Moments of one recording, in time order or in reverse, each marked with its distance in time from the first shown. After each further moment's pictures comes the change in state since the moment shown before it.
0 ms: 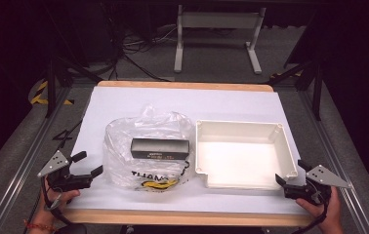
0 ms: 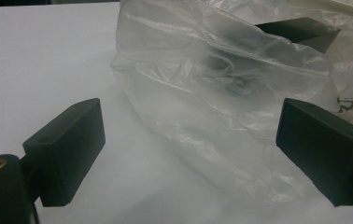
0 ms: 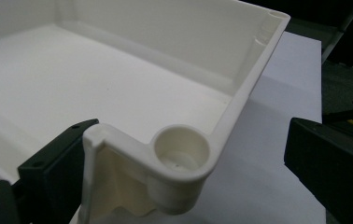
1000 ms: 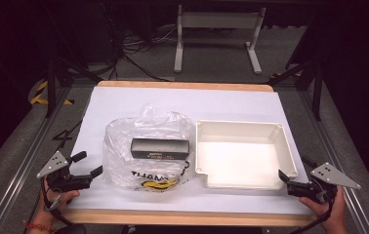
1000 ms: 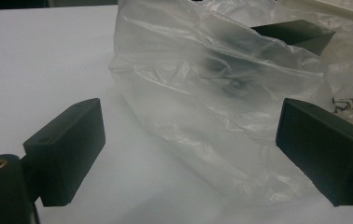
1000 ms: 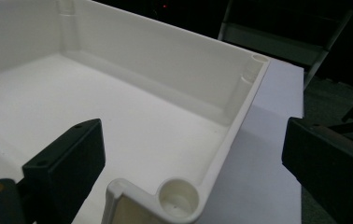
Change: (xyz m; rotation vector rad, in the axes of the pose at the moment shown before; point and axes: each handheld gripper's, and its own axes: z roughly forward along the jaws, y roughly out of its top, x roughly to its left) left arm 0.000 -0.001 -0.001 -0.012 -0.010 -0.001; right arm 0.002 0.023 -0.014 -0.054 -0.029 -0.016
